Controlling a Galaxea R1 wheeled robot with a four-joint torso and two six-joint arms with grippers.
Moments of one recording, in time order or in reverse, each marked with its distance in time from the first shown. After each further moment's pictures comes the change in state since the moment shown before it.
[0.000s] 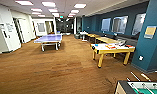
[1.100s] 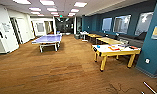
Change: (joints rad) left arm 0.000 0.003 0.000 0.000 -0.002 0.000; right arm 0.005 0.000 0.000 0.000 -0.001 0.000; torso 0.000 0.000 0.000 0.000
